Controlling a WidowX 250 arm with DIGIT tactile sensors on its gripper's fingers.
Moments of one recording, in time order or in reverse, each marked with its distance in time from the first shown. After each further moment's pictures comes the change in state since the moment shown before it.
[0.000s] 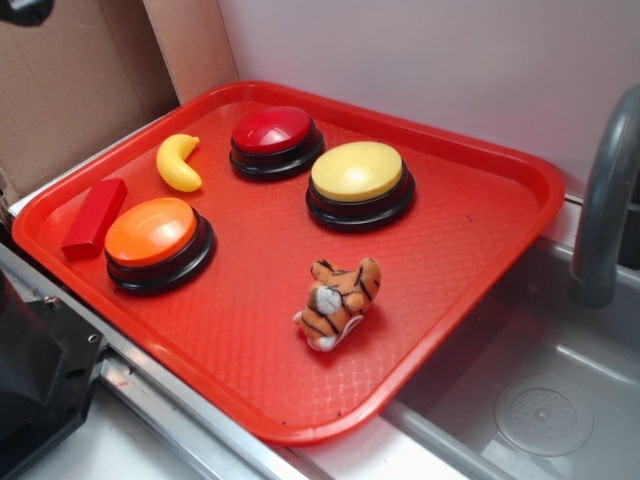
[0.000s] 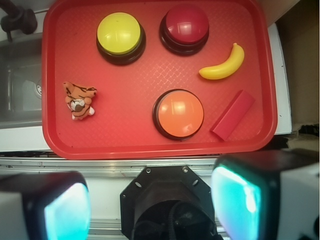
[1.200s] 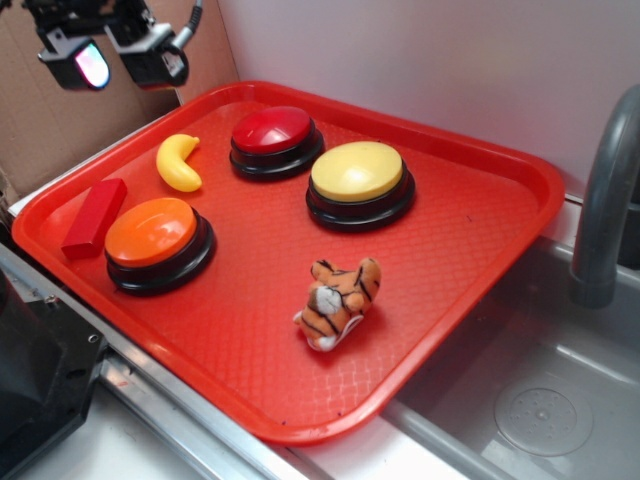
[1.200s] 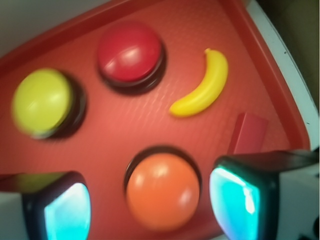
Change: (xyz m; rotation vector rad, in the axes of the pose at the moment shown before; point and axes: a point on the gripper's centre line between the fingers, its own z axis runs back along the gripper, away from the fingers) arm 0.076 0.079 -0.109 -0.029 -0.123 0.418
